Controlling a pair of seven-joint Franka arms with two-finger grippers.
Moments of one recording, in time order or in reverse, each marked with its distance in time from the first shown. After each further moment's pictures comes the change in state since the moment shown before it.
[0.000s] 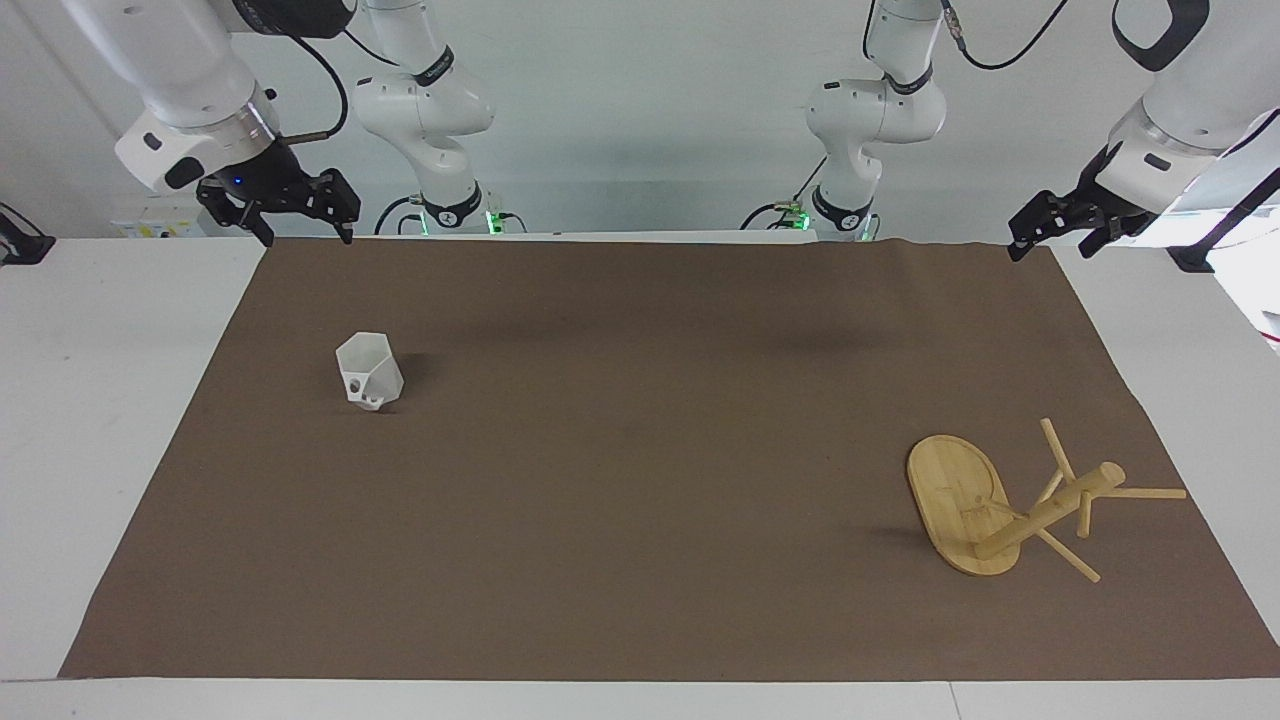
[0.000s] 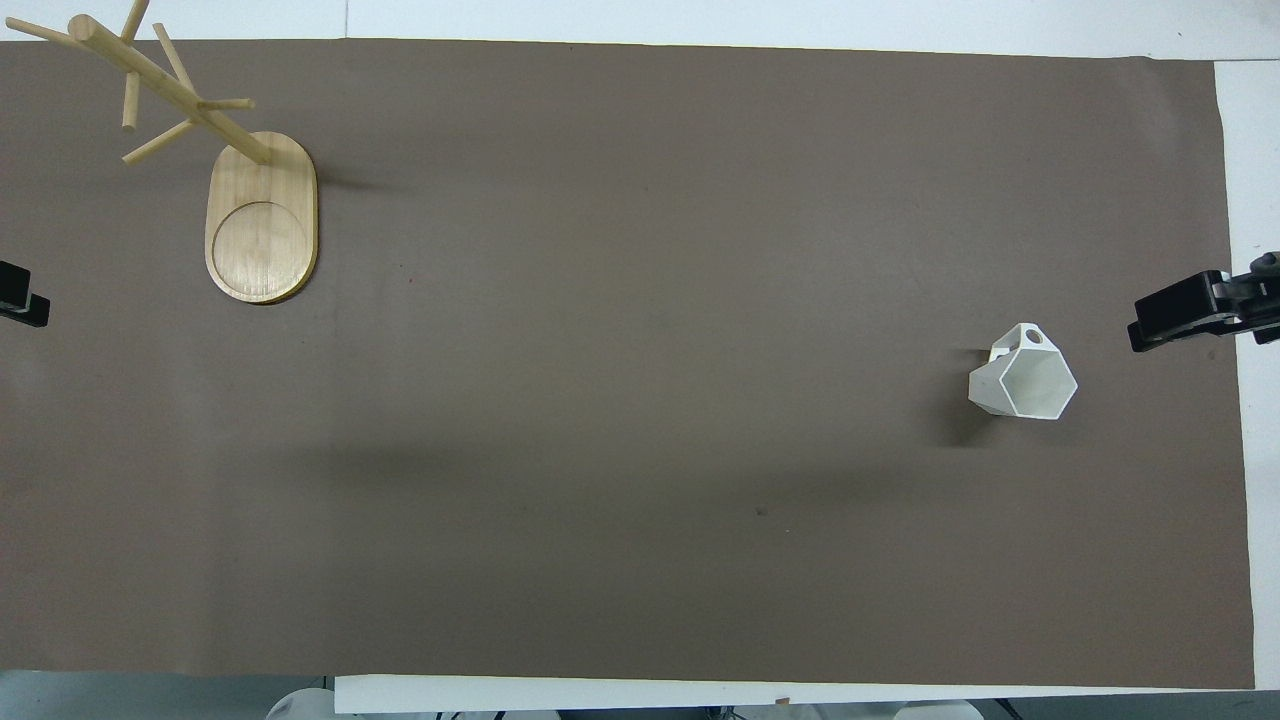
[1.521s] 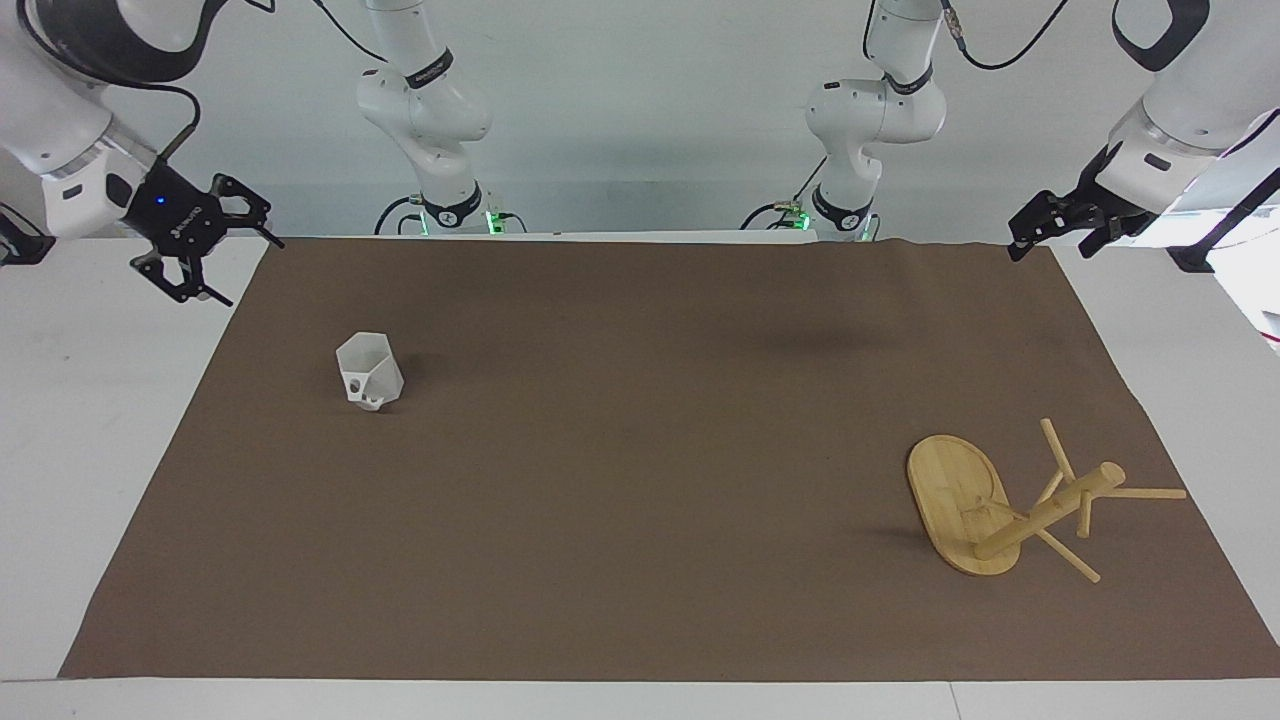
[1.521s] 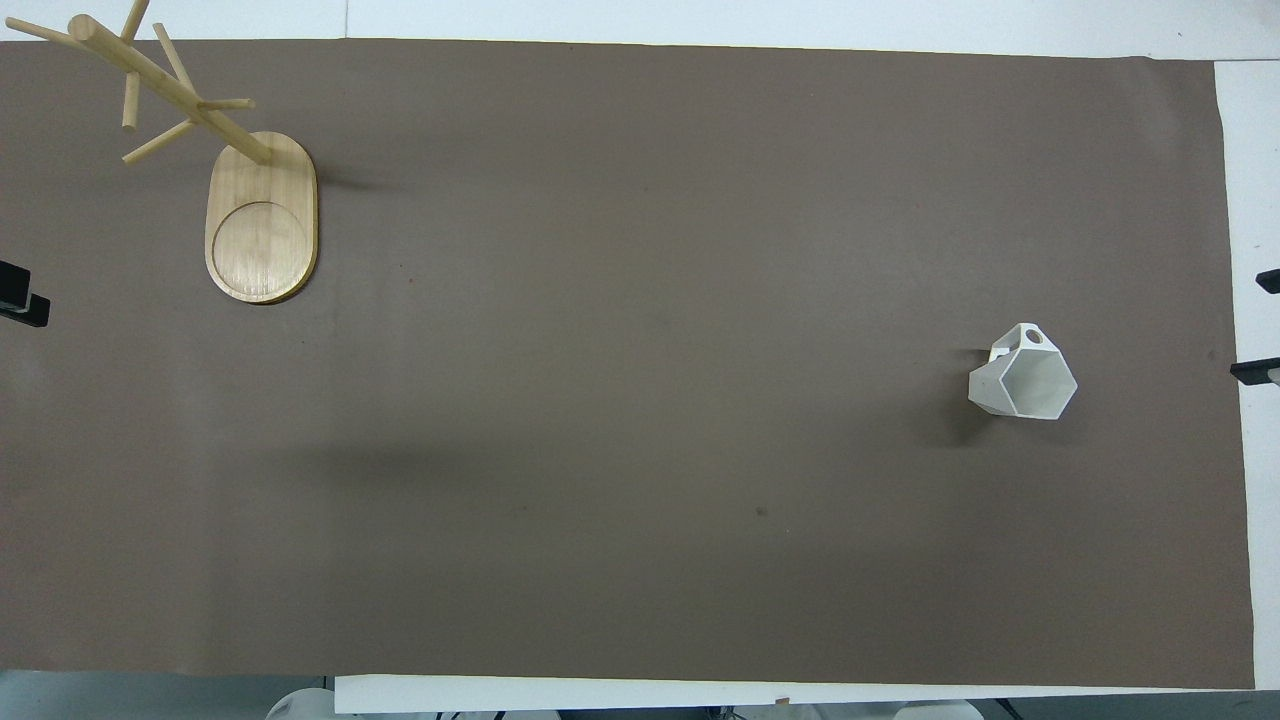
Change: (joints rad) left arm 0.000 0.000 0.000 0.000 0.000 0.000 0.000; right arm -0.395 0.062 -0.009 -0.149 0.407 0.126 -1.518
